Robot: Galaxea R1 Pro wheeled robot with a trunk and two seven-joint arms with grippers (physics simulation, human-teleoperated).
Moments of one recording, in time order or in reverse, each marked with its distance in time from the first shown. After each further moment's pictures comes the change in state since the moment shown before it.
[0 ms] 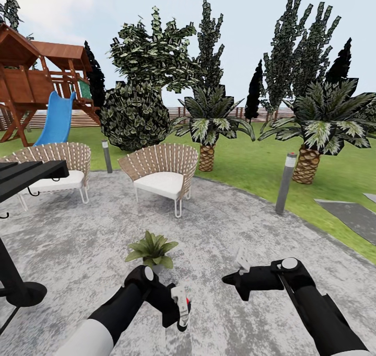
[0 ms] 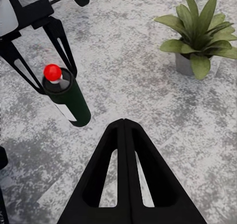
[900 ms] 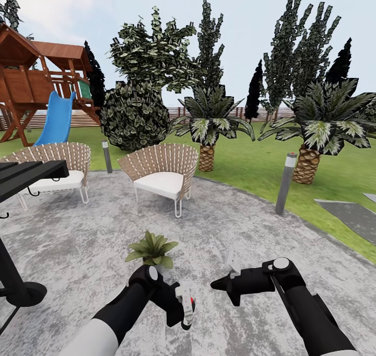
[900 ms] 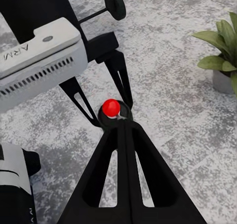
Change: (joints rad) left arm -0.002 -0.028 0.001 -0.003 -0.022 -0.001 0.005; right arm 0.000 0.062 0.003 -0.006 0.005 0.000 0.109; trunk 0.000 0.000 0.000
